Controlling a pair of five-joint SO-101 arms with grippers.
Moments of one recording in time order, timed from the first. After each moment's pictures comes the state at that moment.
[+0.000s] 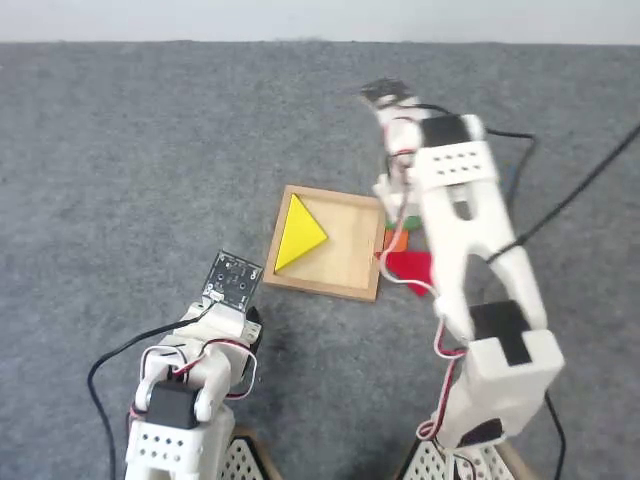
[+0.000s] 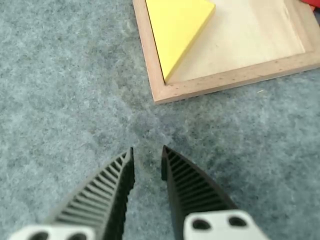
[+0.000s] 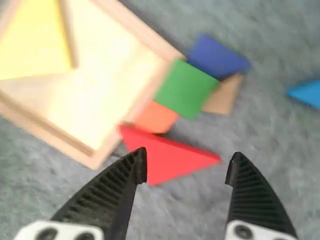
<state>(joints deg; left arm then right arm) 3.2 -102.5 96.9 71.2 -7.2 -13.3 12.8 -10.7 87.0 15.0</state>
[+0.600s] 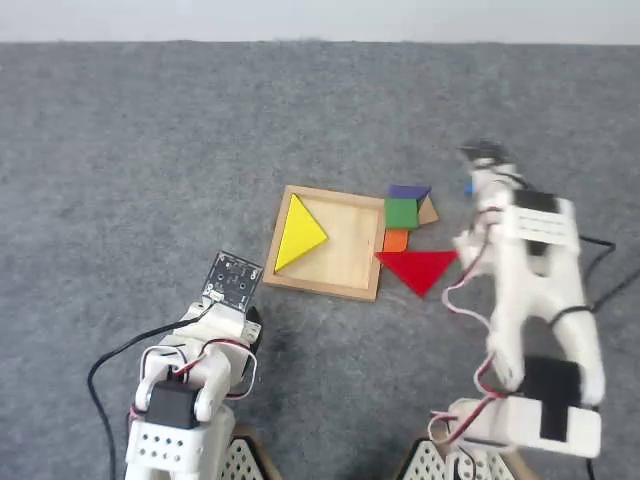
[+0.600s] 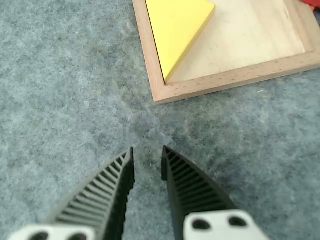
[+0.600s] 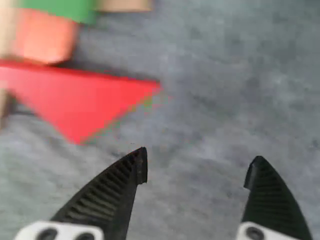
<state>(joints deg) 3.2 -102.5 96.9 71.2 -7.2 7.3 -3.3 27.6 66.8 23.0</state>
